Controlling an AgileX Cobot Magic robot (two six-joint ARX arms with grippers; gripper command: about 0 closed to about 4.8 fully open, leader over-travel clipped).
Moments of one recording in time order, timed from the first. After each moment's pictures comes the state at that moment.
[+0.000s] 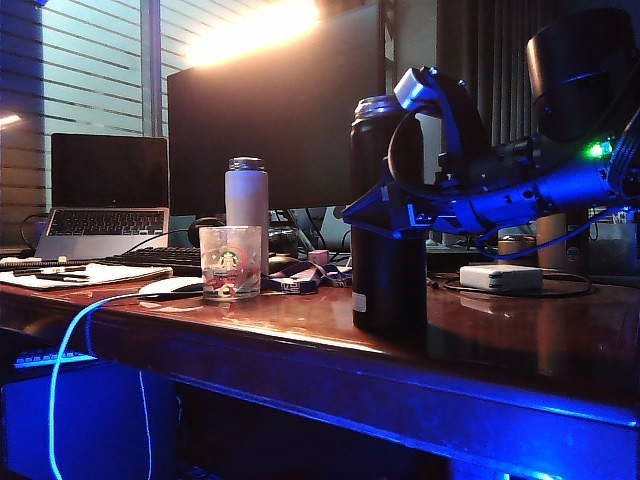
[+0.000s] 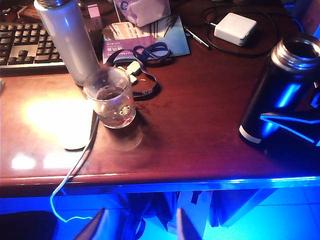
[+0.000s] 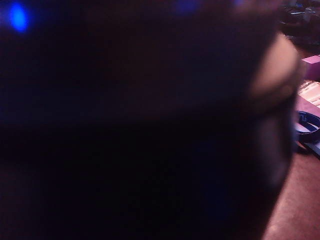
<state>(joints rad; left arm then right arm) -0.11 0.99 1.14 -0.70 0.44 0.34 0.43 1.71 0.56 1.04 -0.35 -0.07</state>
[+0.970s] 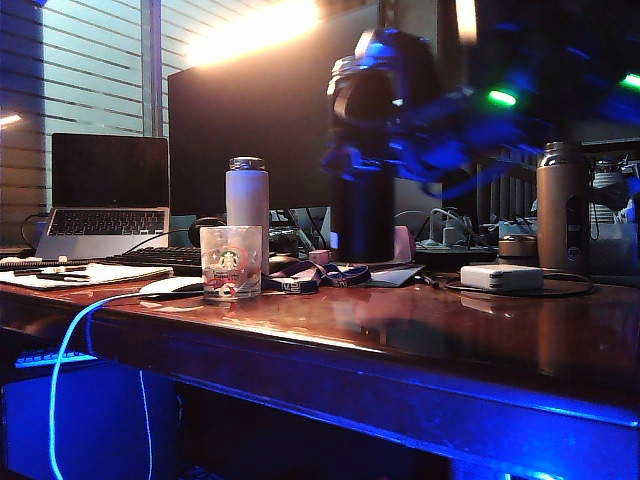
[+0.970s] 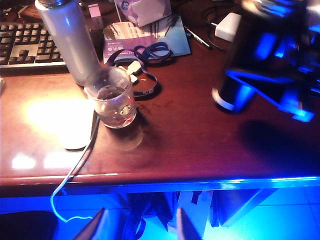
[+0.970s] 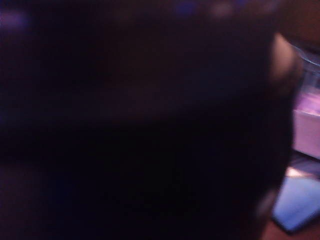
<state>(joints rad) -0.11 0.99 1.14 -0.70 0.44 0.34 0.51 1.72 0.84 0.83 -0.08 -0.05</state>
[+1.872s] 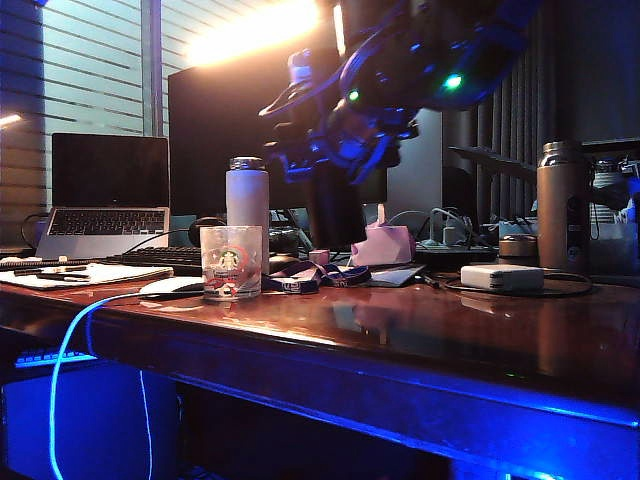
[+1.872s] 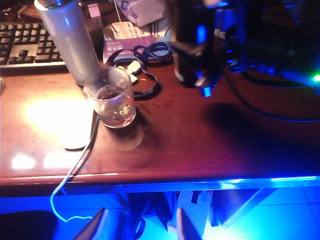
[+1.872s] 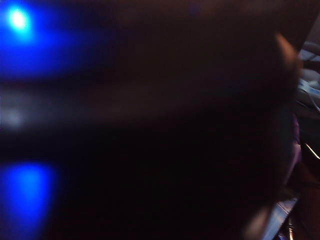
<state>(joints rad) -0.11 0.99 1.14 -0.70 0.44 0.34 0.62 1.97 1.29 0.59 0.35 -0.14</state>
